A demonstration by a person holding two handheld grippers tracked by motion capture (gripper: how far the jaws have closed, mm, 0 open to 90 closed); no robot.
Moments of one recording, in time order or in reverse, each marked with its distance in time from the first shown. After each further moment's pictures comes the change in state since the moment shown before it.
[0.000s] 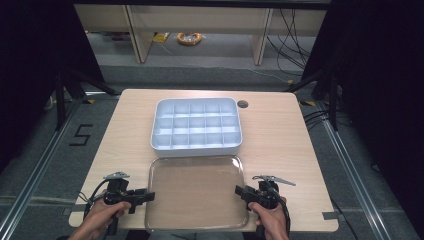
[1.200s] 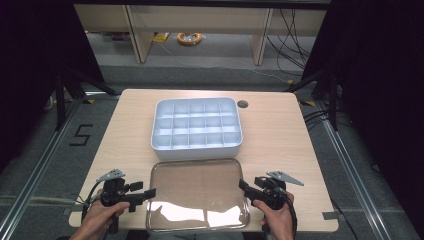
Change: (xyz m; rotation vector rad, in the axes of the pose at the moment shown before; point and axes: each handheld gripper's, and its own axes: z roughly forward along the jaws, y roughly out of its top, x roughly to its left) left arm -0.016 0.003 -0.013 -0.142 -0.029 0.065; right arm 0.007 0.012 -0.024 -0.135 -0.020 -0.161
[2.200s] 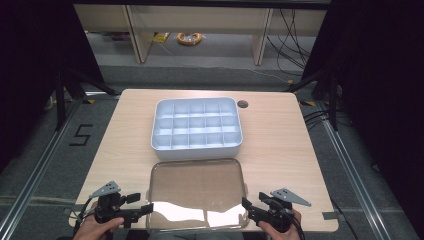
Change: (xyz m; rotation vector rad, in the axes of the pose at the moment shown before) left arm -0.018 -0.024 -0.022 0.012 -0.047 0.042; right arm 0.005 -0.033 -0.039 0.021 0.017 -0.089
